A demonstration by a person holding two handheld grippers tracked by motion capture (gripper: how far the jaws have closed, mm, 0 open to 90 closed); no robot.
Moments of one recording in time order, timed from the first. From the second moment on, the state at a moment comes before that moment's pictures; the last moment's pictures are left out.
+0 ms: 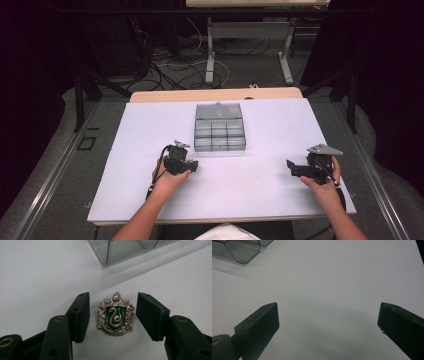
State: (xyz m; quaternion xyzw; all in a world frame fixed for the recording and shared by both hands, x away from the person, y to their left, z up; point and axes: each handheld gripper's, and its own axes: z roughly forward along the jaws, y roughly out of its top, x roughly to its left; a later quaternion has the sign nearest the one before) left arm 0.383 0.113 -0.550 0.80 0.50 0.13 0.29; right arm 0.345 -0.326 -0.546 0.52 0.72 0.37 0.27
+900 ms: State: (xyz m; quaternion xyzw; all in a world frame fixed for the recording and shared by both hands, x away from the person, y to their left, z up) left arm 0.382 0.115 -0.549 0.80 0.50 0.13 0.29; right arm 0.346 -0.326 -0.547 0.52 0.73 0.37 0.27
